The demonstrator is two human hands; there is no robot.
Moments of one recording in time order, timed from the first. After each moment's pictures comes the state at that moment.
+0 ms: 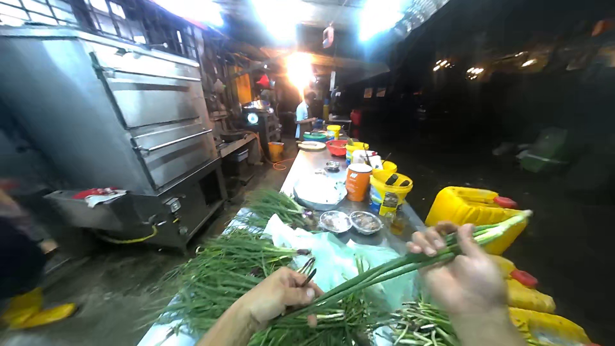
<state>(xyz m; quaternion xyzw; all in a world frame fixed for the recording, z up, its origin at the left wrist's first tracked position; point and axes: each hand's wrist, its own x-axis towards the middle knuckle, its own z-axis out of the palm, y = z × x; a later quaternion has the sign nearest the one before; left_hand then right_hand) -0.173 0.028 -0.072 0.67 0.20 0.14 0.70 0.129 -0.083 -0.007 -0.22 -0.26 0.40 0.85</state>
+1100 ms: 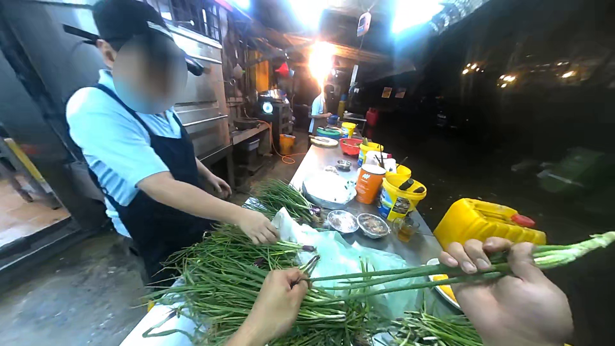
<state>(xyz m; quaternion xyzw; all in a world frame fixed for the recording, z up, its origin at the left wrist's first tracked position) -0.172 -0.003 -0.090 0.74 0.44 0.30 0.42 0.135 -0.097 0.003 -0.21 -0.34 0.35 0.85</state>
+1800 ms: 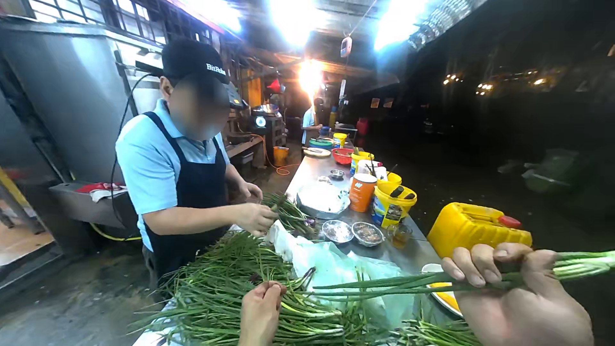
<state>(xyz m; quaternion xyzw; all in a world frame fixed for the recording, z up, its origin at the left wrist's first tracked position) -0.162 -0.002 -0.122 0.41 0.48 0.54 0.55 0.127 -0.110 0.020 -0.15 -0.42 0.31 0.84</state>
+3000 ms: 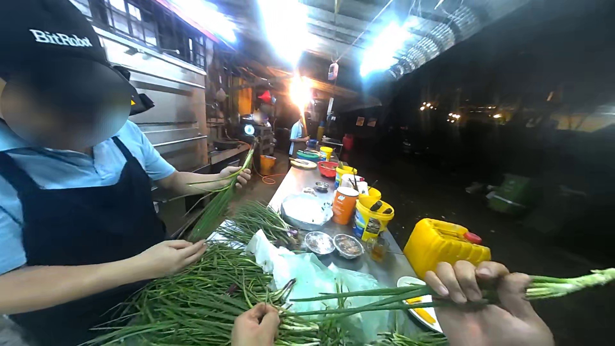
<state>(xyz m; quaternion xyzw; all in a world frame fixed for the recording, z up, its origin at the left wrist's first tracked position) -0.140 -0.045 -0.099 0.47 0.46 0.51 0.55 0.145 -0.126 0.023 -0.07 -0.46 0.32 0.82</state>
